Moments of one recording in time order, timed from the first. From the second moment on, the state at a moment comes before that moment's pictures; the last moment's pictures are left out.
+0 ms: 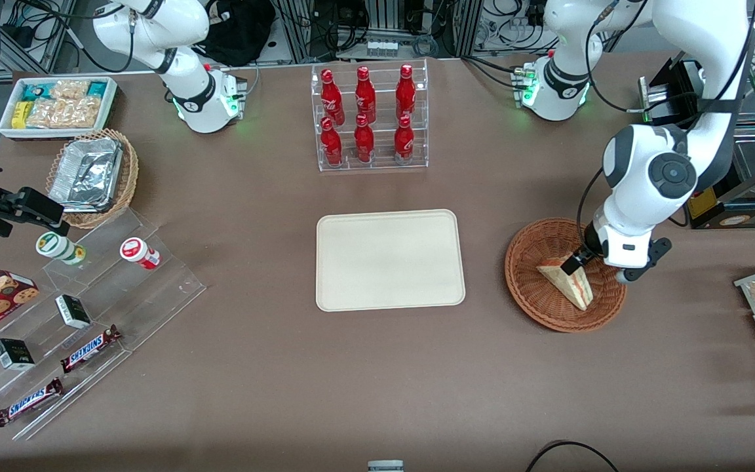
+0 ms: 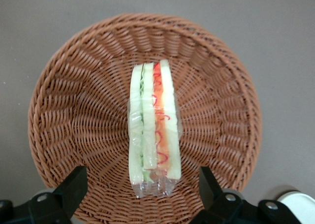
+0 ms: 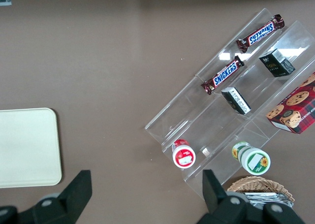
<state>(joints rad) 0.09 0.17 -0.24 -2.21 0.06 2.41 -0.85</state>
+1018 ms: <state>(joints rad) 0.09 0.26 -0.24 -2.17 0.06 2.44 -0.85</state>
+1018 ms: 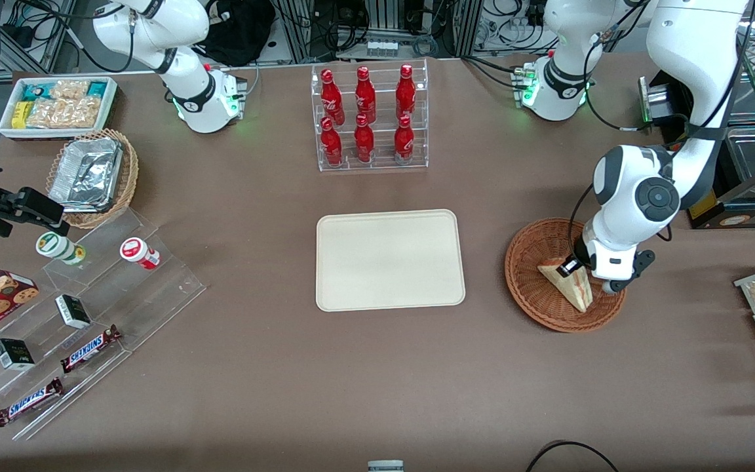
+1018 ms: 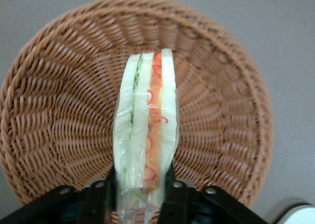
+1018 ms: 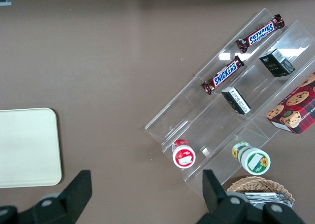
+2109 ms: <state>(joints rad) -0.34 0.26 -0.29 -1.73 0.07 1.92 -0.88</state>
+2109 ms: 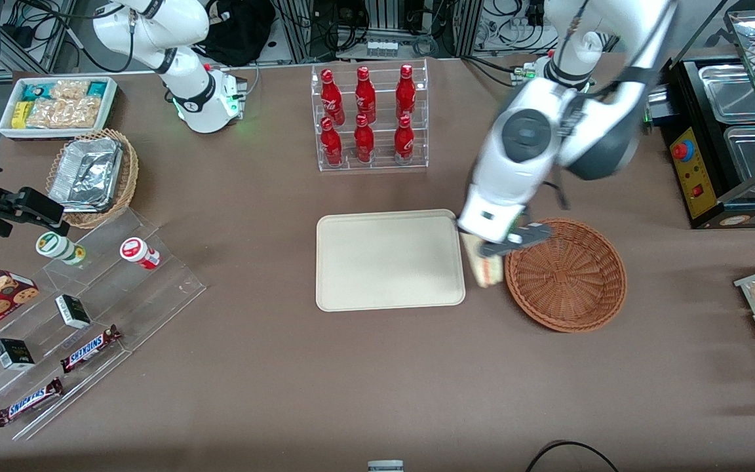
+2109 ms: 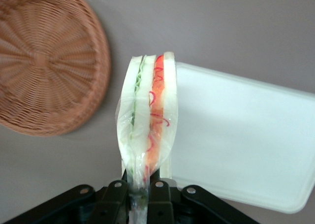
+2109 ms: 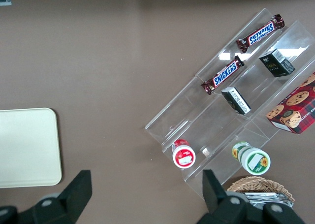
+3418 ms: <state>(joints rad) -0.61 0.66 -0.29 -1.52 0.17 2.05 -1.00</state>
